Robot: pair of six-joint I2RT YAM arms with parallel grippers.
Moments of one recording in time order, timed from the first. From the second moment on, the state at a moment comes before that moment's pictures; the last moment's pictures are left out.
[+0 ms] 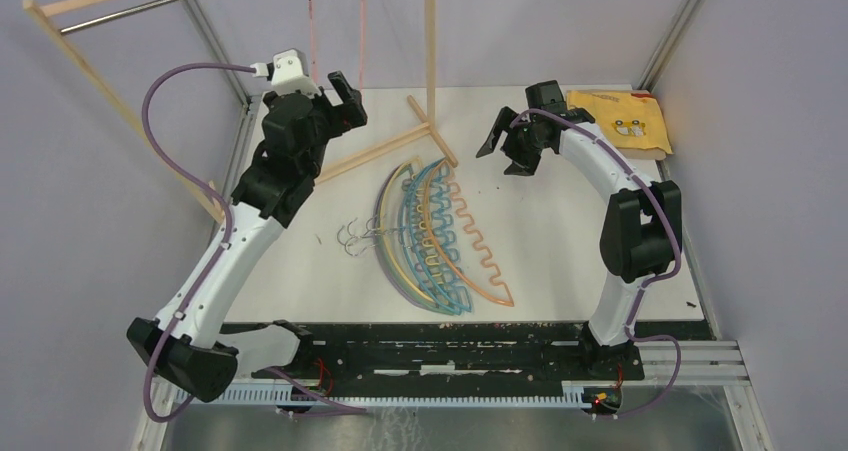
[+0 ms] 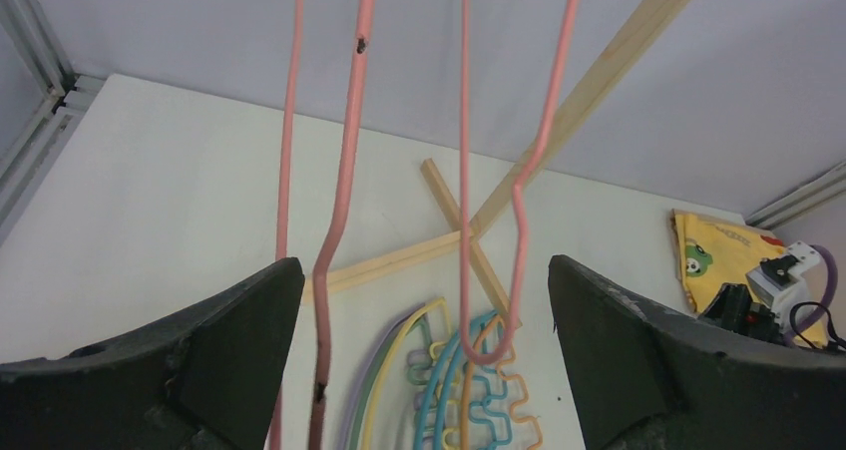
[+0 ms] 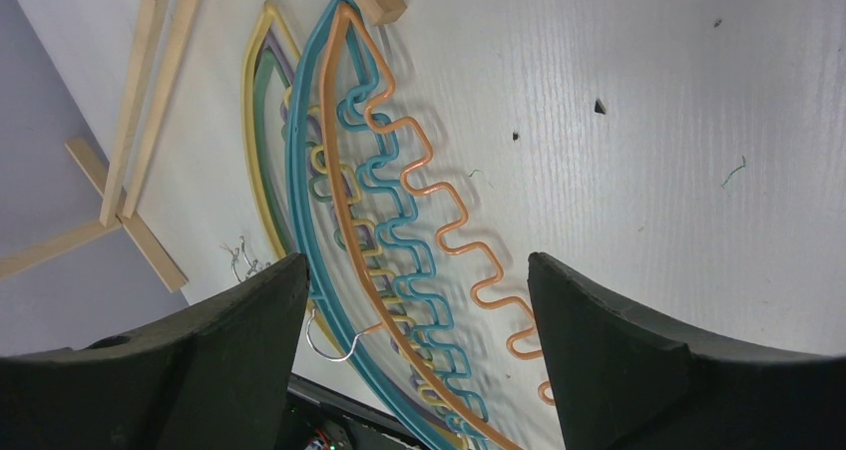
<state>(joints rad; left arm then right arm) -0.44 1.21 1.34 -0.25 -0.44 -0.36 0.25 1.87 1.57 -0.67 -0.29 0.71</state>
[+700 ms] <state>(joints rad) -0.35 1.25 1.48 -0.19 -0.48 -0.24 0.25 1.87 1.57 -0.67 -0.29 0.70</state>
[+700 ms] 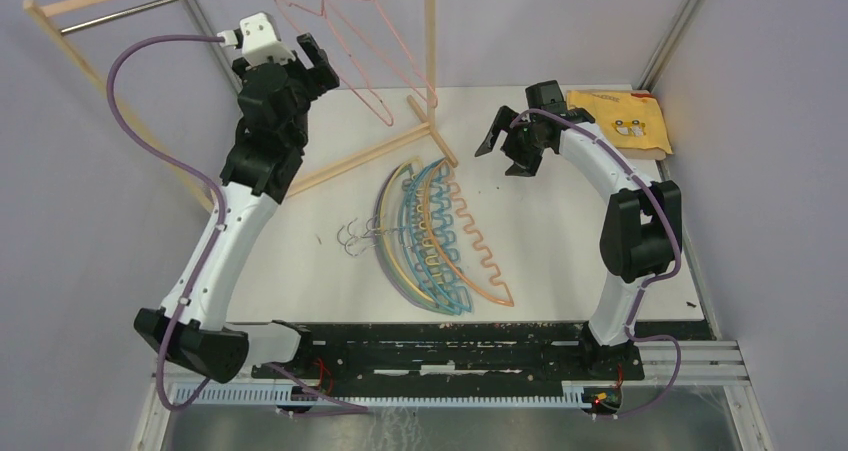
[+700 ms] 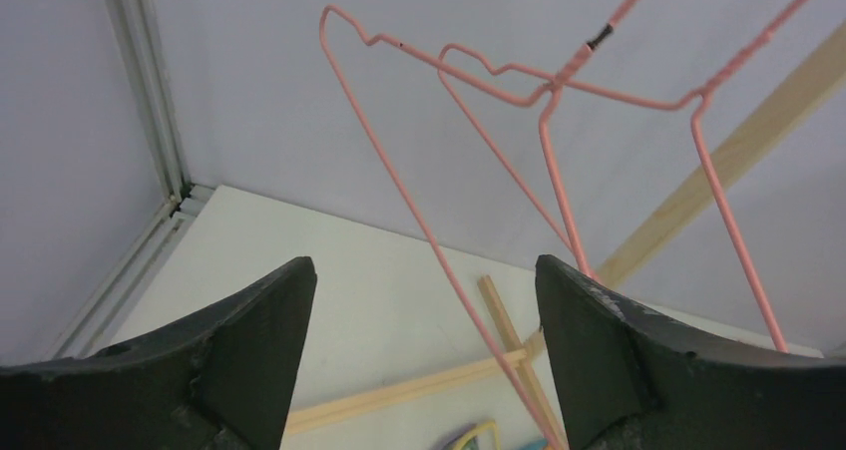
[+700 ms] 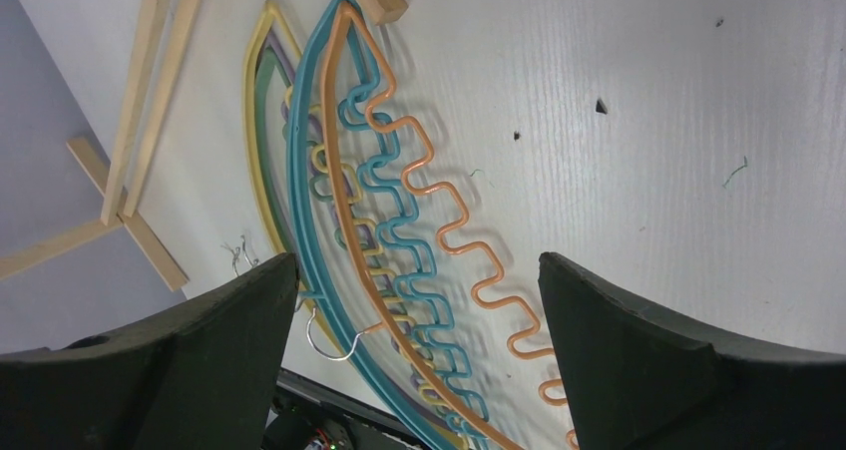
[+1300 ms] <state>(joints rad) -0.30 1.55 1.57 0.34 -0.77 0.04 0.25 1.91 1.64 -0.66 -0.33 0.71</state>
